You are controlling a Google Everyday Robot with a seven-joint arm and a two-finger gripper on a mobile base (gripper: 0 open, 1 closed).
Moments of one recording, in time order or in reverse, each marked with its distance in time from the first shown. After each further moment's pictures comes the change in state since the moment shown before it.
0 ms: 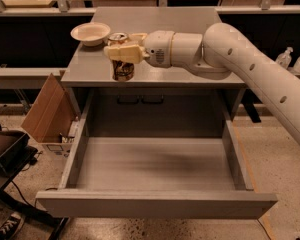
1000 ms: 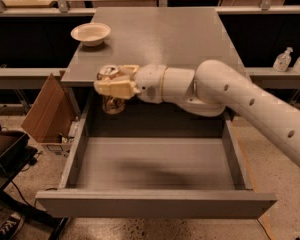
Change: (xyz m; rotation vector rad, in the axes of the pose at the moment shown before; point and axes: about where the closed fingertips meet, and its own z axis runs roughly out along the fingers) arm 0.055 0.066 0.006 -0.019 -0.002 0.025
